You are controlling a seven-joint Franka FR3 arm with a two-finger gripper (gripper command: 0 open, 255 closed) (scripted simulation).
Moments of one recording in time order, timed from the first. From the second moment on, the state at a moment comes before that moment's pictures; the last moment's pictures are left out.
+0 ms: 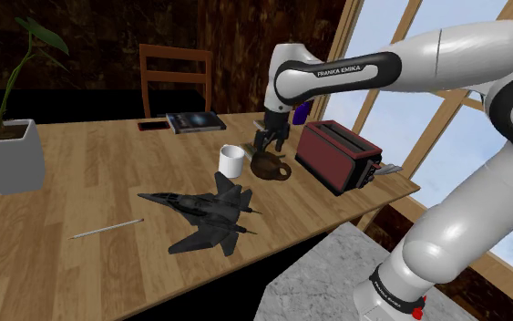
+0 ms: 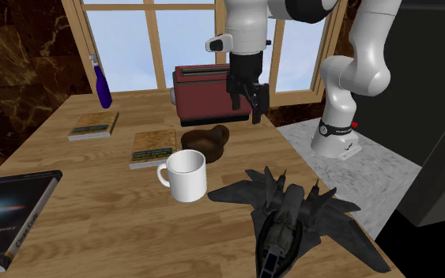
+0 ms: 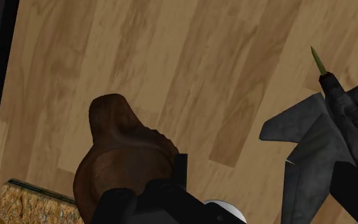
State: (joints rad) arm 0.00 -0.12 0.18 -2.11 0.04 1.93 0.06
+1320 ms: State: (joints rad) arm 0.07 0.47 0.20 -1.58 -0.09 2.03 0.18
